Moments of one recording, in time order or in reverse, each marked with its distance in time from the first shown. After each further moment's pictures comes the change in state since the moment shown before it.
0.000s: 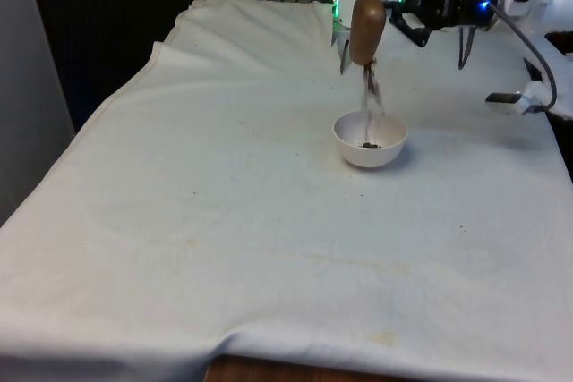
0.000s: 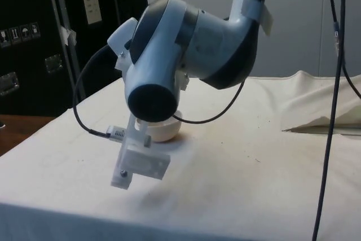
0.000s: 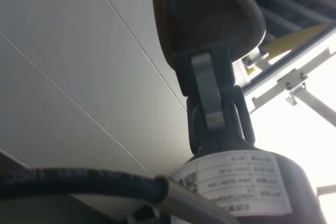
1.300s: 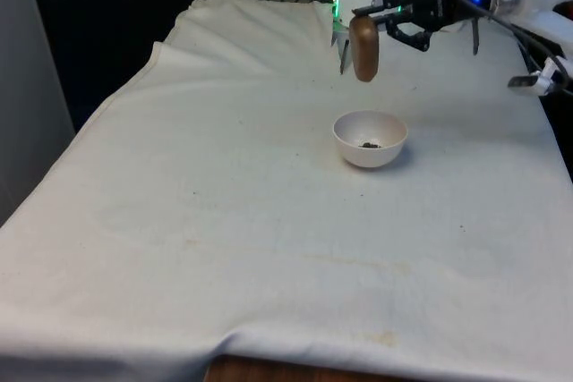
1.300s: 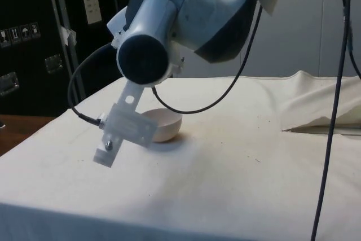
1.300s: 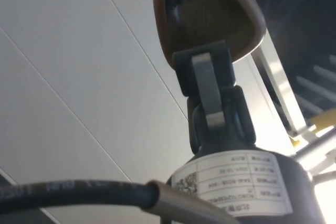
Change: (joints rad) arm -0.012 -0.125 -0.055 -0.027 0.142 0.295 -0.003
